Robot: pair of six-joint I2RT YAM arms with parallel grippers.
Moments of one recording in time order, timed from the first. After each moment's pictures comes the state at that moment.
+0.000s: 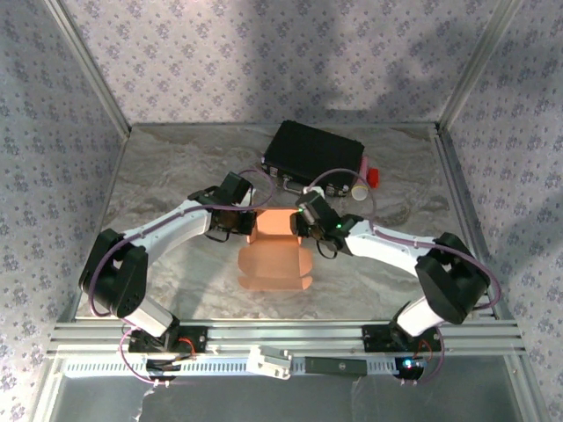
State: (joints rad) left arm -0.60 1.55 1.05 -0.63 0.04 -0.33; right arm 0.75 1.51 0.86 -0.17 0.18 0.55
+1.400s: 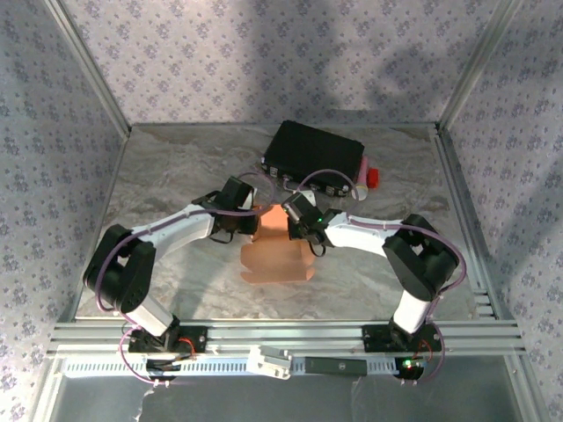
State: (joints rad) left arm -0.60 1.58 0.96 -0.42 0.03 -0.34; right arm 0.79 1.73 1.00 -0.27 0.28 0.56
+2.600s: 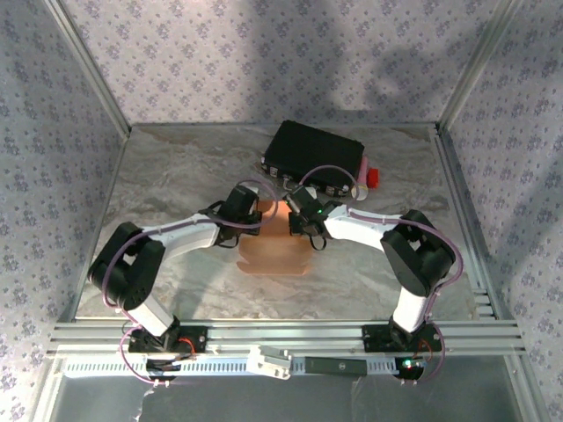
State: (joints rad) left arm -0.67 1.61 0.86 -0.16 -0.15 -0.40; right arm 0.75 1.77 1.08 -0.36 0.22 0.57
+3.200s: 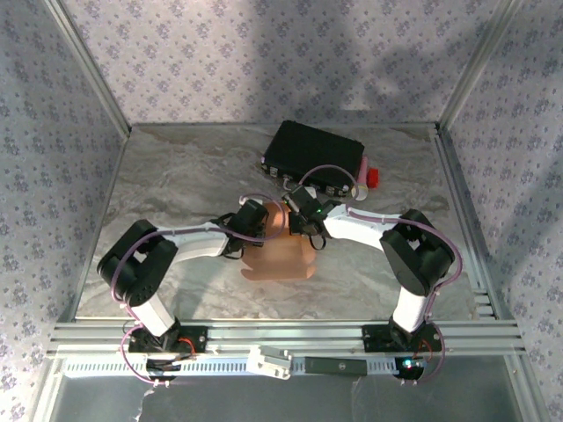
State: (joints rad) left arm -0.74 1.66 0.80 -0.12 -0.26 -0.46; right arm 0.75 1.77 1.09 -0.37 0.23 0.58
